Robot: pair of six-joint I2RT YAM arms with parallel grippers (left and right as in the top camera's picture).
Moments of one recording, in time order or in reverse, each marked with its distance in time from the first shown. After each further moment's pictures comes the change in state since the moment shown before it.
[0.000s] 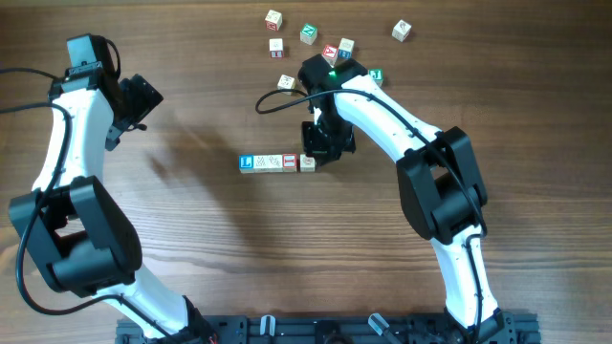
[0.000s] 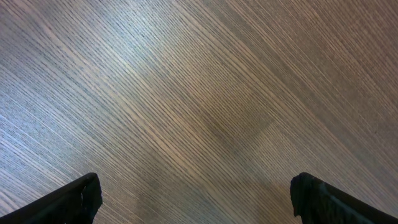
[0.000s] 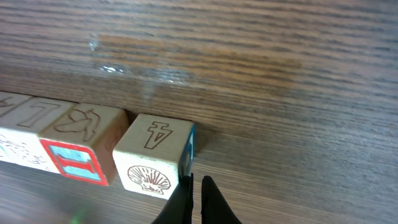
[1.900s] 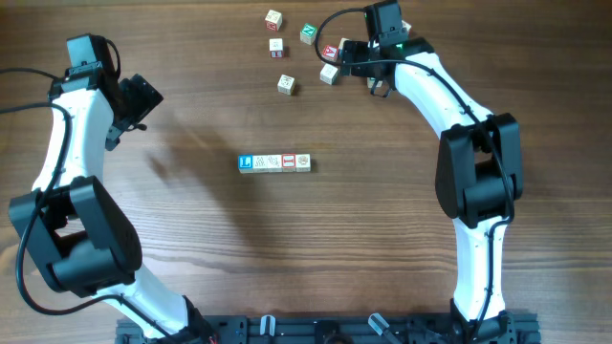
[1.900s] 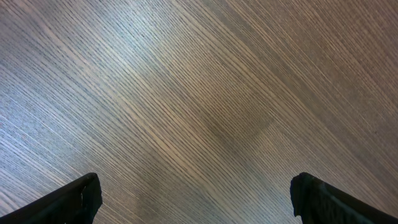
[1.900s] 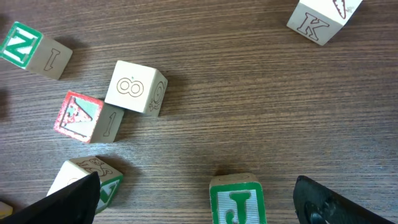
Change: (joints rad) left arm 0.000 0.000 0.000 0.000 0.000 0.000; right arm -0.262 0.000 -0.014 0.669 0.361 -0.112
